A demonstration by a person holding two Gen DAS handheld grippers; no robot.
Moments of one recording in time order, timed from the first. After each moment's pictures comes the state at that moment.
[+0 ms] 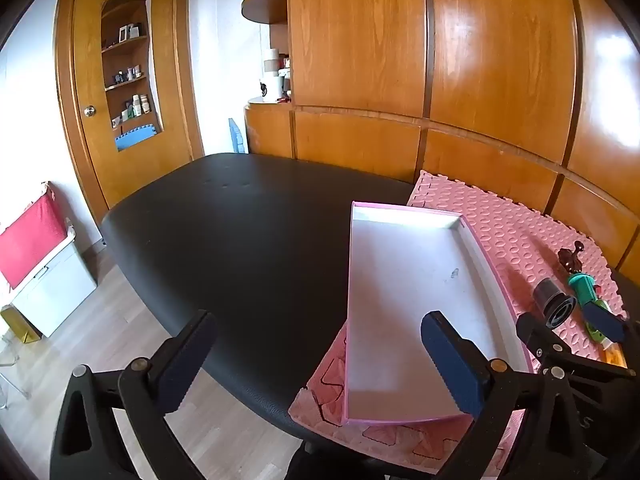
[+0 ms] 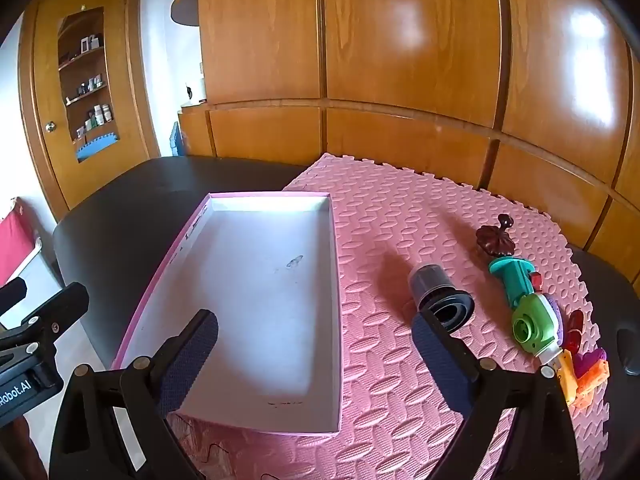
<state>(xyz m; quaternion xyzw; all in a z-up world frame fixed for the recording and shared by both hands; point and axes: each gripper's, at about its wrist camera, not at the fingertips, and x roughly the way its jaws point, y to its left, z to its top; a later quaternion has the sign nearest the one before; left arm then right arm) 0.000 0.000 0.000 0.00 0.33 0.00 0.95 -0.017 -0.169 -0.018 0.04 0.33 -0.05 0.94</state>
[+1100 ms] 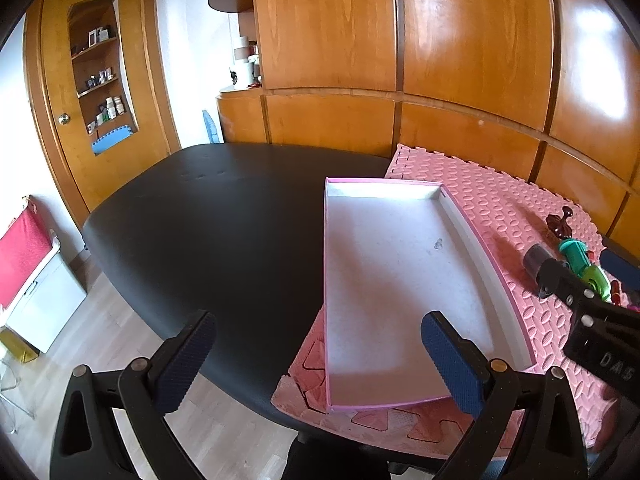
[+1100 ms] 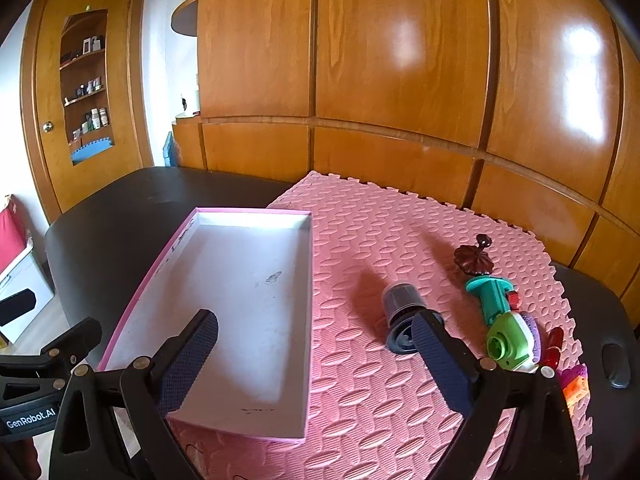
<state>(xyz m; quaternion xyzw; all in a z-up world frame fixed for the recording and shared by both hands) 0.003 -0.013 -0.021 0.04 0.35 -0.04 0.93 -0.027 -0.185 -0.008 0.02 0.30 -0.08 0.95</state>
